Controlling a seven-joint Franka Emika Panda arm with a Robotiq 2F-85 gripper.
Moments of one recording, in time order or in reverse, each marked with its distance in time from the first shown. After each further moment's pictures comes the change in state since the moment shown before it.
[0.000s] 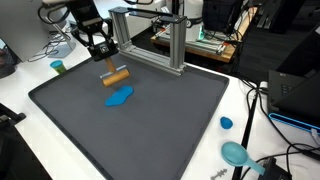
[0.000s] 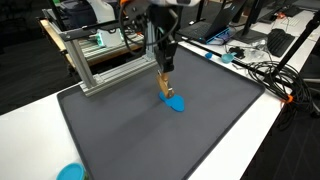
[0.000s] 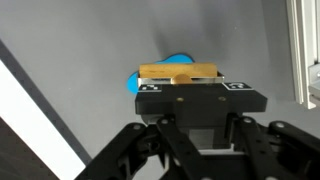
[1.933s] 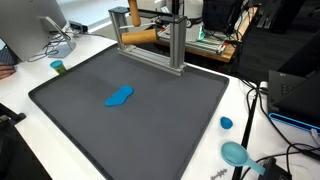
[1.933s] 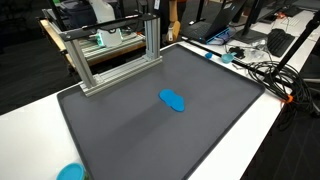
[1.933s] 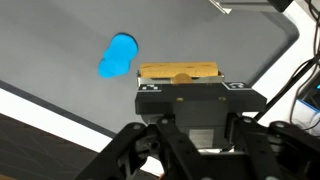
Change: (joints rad) arm 0.144 -0.452 -0.001 -0.175 0.051 -0.197 0.735
